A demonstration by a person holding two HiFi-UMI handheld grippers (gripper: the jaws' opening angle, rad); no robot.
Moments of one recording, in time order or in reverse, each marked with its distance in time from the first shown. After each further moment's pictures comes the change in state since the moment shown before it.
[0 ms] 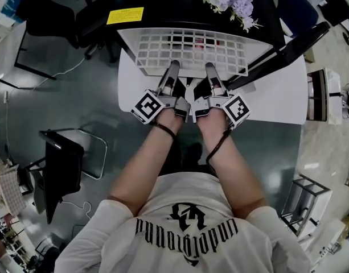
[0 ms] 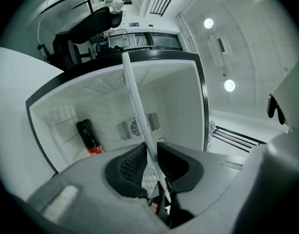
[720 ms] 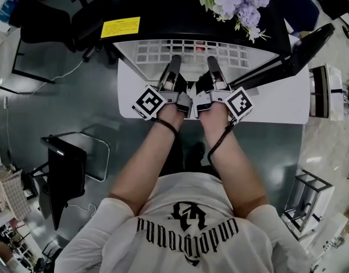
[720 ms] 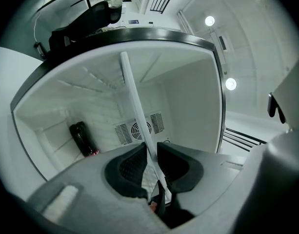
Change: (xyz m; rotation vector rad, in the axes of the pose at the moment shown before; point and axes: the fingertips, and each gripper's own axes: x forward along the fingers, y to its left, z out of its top) left arm 0.043 0.015 0.015 -0.006 0.022 0.004; right arm 0.044 -0.007 0.017 -0.021 -0.031 -0.009
